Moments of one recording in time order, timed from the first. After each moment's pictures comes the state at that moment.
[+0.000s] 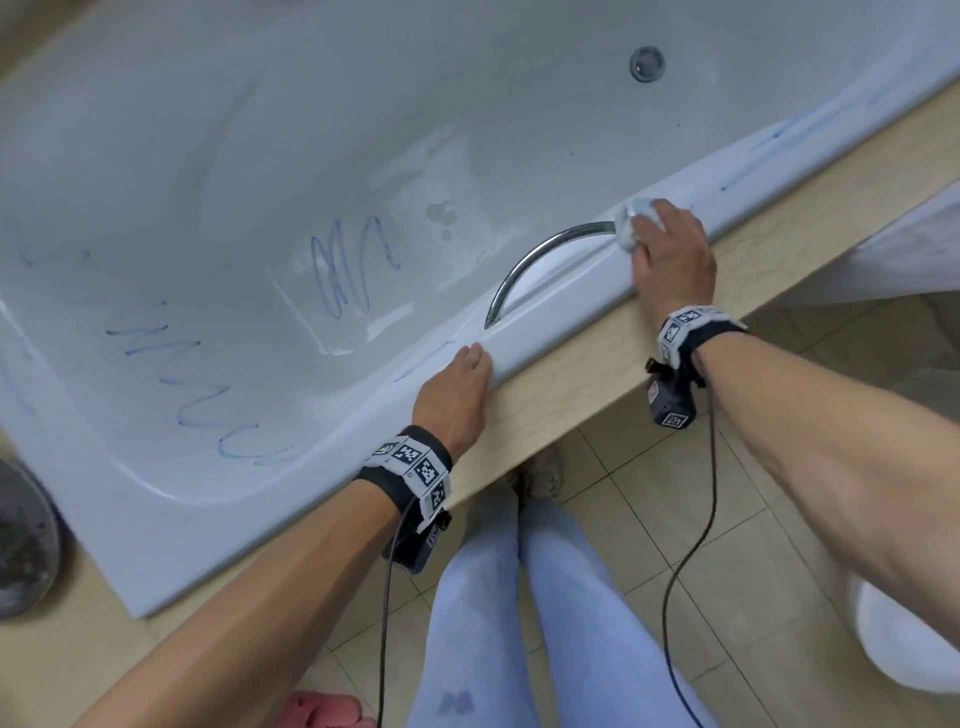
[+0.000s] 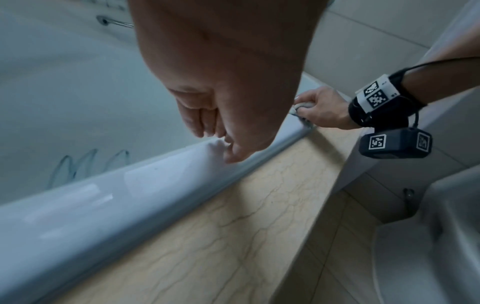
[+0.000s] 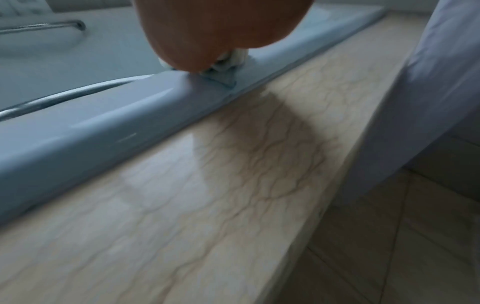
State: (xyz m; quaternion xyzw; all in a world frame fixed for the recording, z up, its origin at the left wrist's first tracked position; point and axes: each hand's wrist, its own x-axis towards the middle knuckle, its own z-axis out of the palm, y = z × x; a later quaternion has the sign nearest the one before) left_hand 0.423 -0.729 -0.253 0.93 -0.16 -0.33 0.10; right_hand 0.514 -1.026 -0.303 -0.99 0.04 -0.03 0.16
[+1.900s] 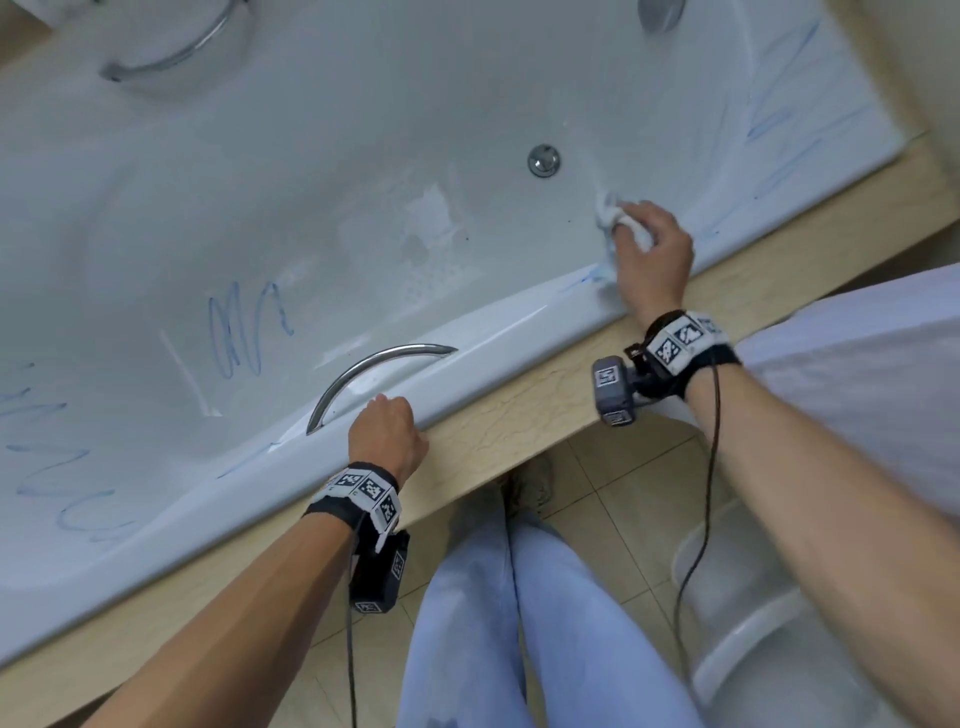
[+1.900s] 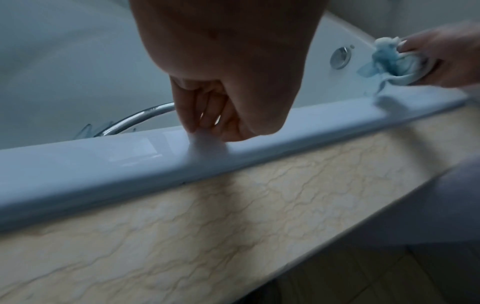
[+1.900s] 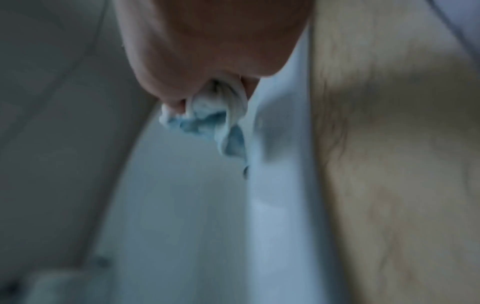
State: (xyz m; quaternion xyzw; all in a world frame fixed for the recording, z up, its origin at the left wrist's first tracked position) left_hand 0.523 -0.951 -0.239 0.93 0.06 -0.37 0.03; right_hand 0.669 -1.247 -0.255 -0.82 0.24 -0.05 0.51
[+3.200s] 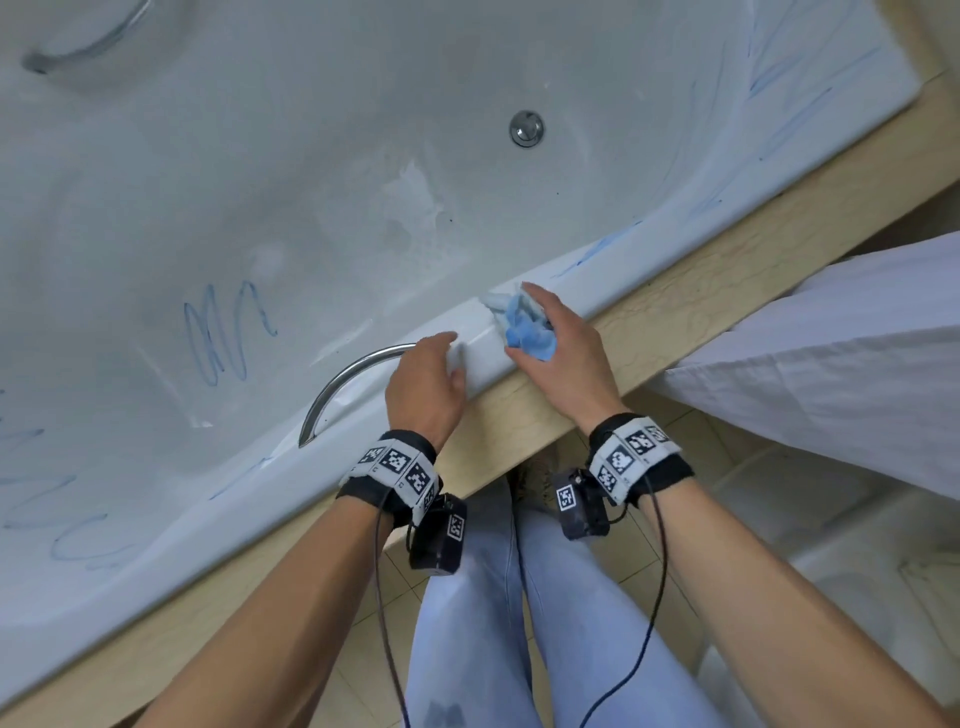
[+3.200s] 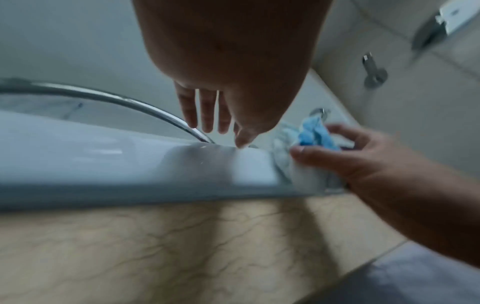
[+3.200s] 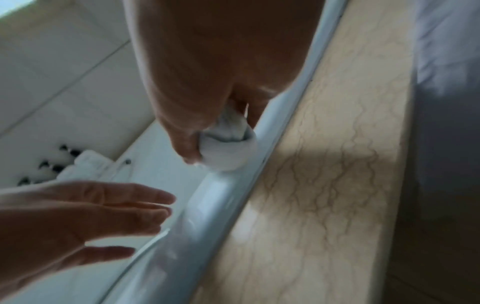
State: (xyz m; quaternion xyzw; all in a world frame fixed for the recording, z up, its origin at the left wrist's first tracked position) left_hand 0.569 -0.991 -0.256 0.93 0.08 -0.25 0.26; right_hand 0.569 -1.178 -0.268 -0.86 0.12 0.18 0.47
